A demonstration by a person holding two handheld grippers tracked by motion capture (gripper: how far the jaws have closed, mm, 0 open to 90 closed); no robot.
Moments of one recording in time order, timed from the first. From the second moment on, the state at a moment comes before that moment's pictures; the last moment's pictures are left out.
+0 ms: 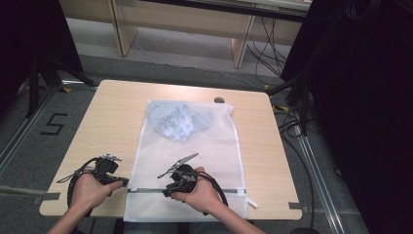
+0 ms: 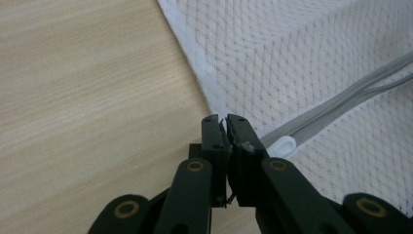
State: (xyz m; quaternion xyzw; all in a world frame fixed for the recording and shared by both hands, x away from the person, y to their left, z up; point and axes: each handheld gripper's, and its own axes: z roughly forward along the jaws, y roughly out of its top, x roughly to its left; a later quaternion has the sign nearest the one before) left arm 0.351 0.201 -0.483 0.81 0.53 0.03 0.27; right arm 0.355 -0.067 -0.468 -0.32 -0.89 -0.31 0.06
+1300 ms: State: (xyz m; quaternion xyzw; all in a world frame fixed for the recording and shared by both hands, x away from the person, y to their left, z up) left arm 0.358 0.193 -0.490 0.80 0.55 -0.01 0.25; right arm 0.384 0.022 -0.499 -0.38 -0.86 -0.30 0.15
